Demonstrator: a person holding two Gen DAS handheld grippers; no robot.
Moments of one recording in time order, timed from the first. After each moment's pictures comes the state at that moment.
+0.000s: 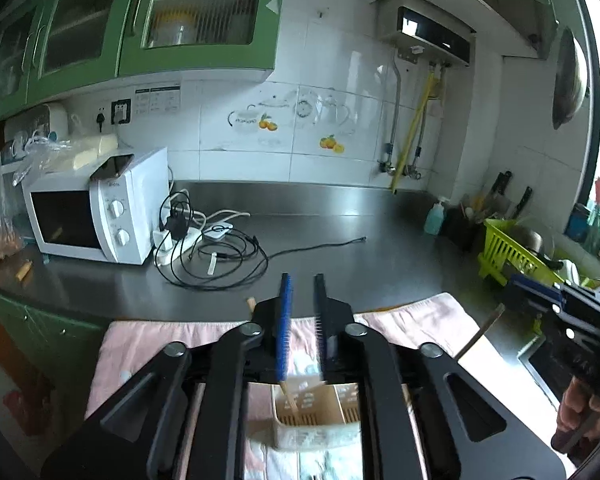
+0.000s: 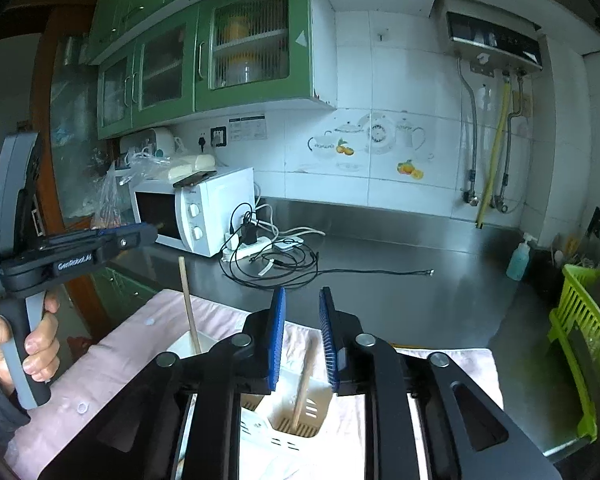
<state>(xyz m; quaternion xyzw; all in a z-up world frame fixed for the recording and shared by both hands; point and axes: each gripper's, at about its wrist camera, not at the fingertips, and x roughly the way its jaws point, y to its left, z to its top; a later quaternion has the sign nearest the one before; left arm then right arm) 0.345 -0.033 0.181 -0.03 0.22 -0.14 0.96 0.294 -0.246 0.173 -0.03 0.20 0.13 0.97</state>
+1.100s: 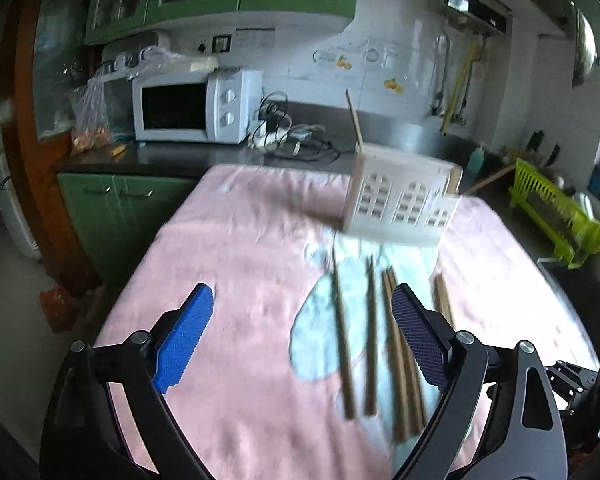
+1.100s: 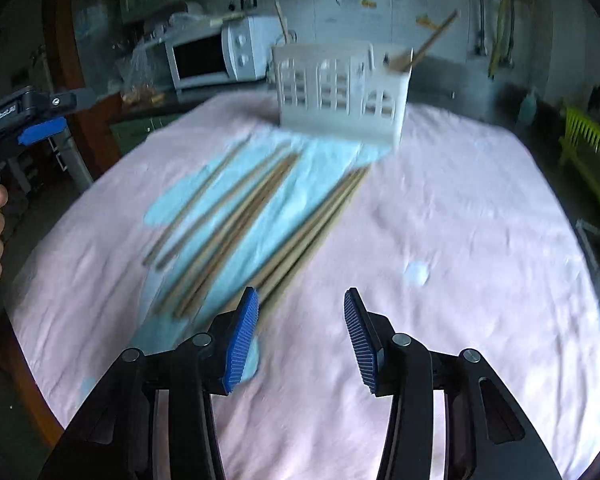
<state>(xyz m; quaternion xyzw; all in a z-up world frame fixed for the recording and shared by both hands) 0.087 0.049 0.043 -0.05 0.30 -0.02 0.95 0.050 -0.192 -0.043 -0.03 0.41 0.14 0.90</state>
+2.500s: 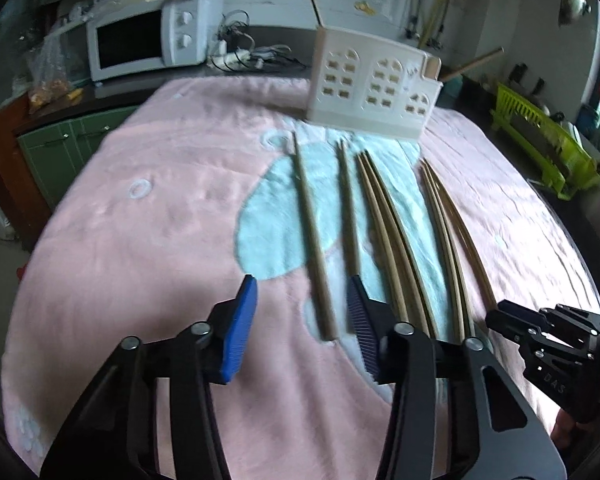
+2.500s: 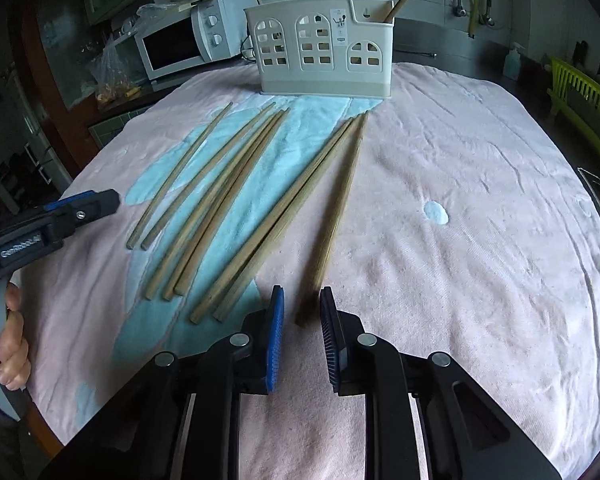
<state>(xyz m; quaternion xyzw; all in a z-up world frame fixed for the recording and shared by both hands) 0.090 0.013 -0.045 -0.04 0.40 -0.09 0.91 0.052 -0.185 -0.070 0.01 0.44 0.11 0.89</state>
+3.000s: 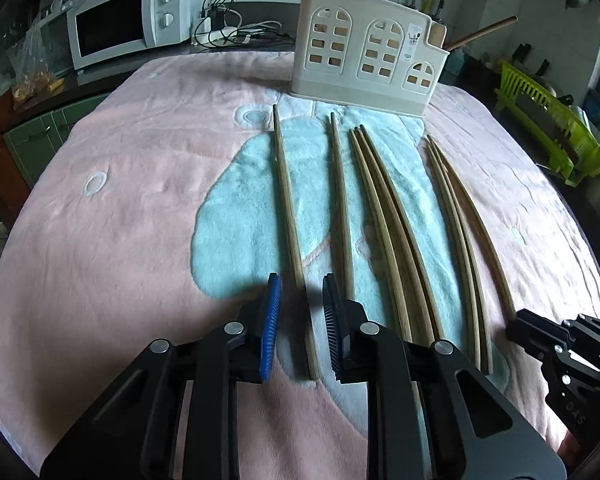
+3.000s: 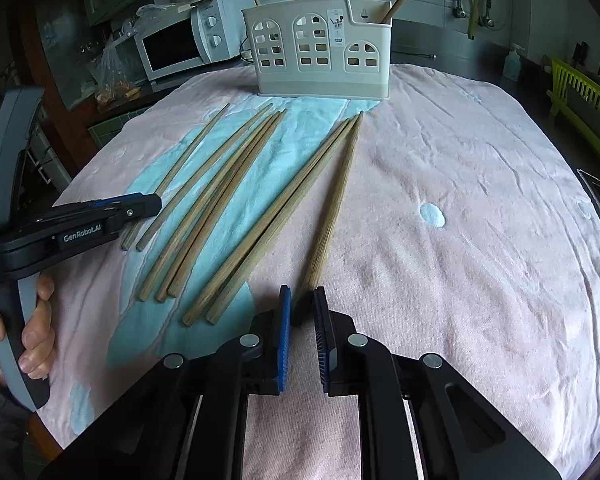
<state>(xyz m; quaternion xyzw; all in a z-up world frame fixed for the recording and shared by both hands) 0.125 -0.011 -0.068 -0.03 0.44 -0.09 0.90 0.052 -0.190 -0.069 0.01 0.44 0.11 0.89</state>
